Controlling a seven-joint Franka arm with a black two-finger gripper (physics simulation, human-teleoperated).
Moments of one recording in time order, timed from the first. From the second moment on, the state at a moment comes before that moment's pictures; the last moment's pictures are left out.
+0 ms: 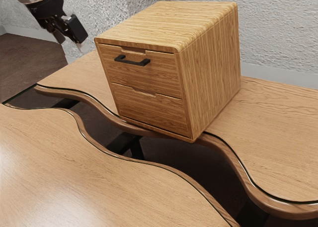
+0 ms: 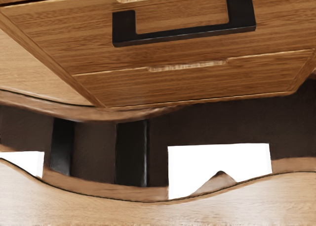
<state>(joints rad) -0.07 0.05 0.31 -1.12 0.06 1.49 0.29</state>
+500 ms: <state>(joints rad) -0.30 -0.39 0.19 -1.84 0.17 1.50 0.39</state>
